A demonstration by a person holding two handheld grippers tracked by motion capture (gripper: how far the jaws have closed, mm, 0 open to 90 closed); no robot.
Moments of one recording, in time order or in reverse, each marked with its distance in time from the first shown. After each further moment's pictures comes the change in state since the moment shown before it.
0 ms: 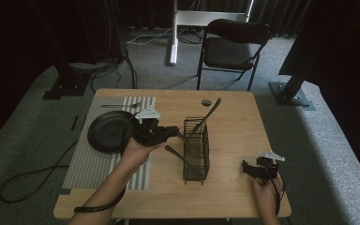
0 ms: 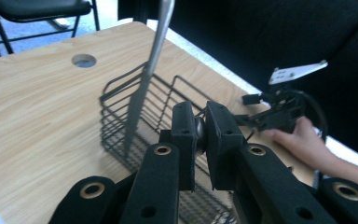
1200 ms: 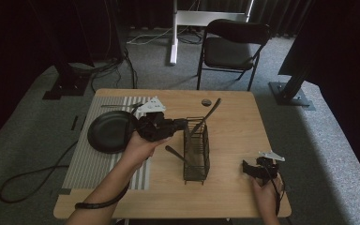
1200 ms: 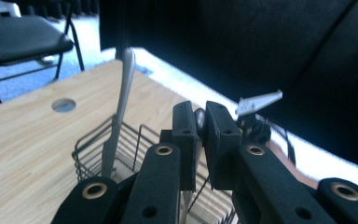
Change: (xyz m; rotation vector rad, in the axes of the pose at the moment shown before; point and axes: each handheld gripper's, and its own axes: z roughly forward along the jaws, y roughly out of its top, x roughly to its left) left arm -0.029 0.038 -0.018 -0.091 -0.054 0.066; right arm 0.000 0.000 0.000 0.002 0.000 0.001
